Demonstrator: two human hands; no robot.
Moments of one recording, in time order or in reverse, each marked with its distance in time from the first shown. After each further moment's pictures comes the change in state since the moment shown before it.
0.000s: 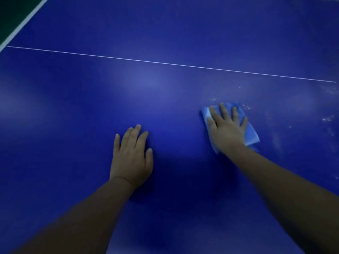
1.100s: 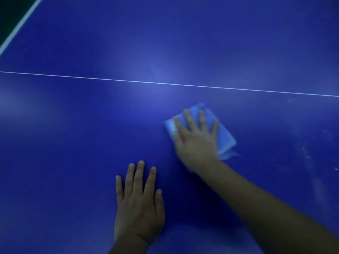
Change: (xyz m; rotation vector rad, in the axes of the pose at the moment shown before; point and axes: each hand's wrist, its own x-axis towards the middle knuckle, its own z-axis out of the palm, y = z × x) left_hand 0.041 0.001 0.018 0.098 0.020 -0.037; right_hand 0.080 -0.121 0.016 -0.055 0.096 -0.269
